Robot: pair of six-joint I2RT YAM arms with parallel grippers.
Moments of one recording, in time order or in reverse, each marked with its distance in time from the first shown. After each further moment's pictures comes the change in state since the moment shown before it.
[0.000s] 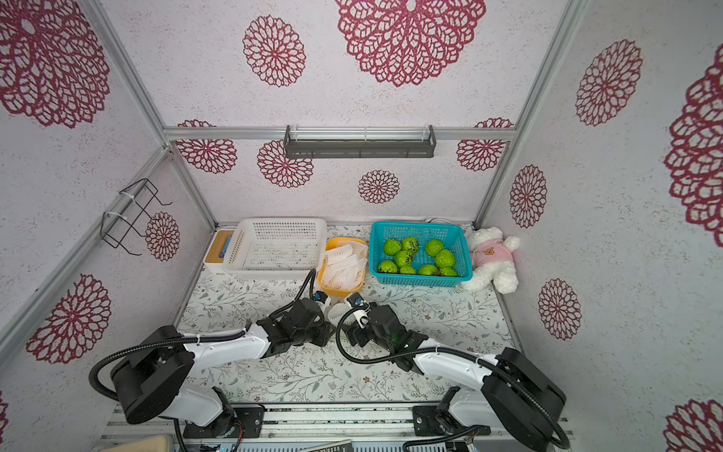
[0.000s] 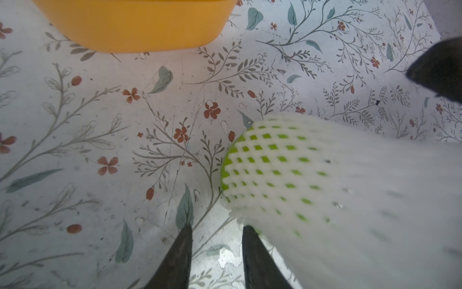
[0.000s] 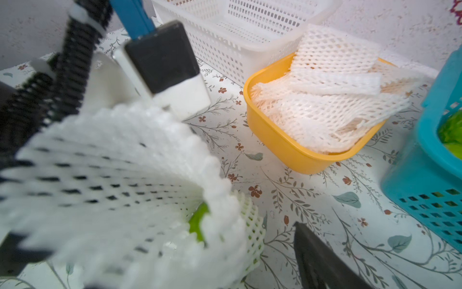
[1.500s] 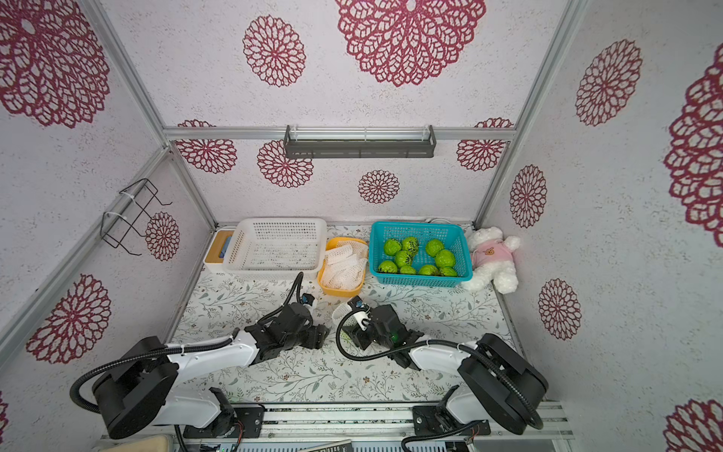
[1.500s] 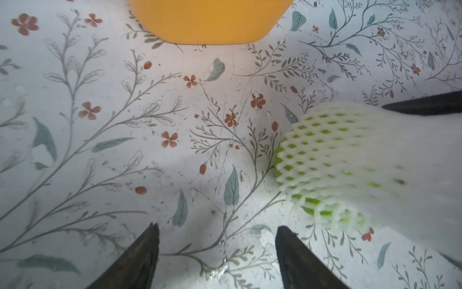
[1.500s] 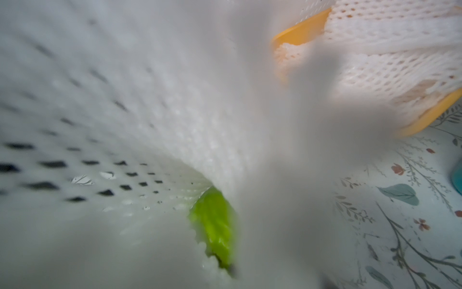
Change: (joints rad) left arm 0.038 -0.131 -0.108 -0.026 -0.091 -0.025; right arm -0.056 0.122 -0.043 0.114 -0.173 0.004
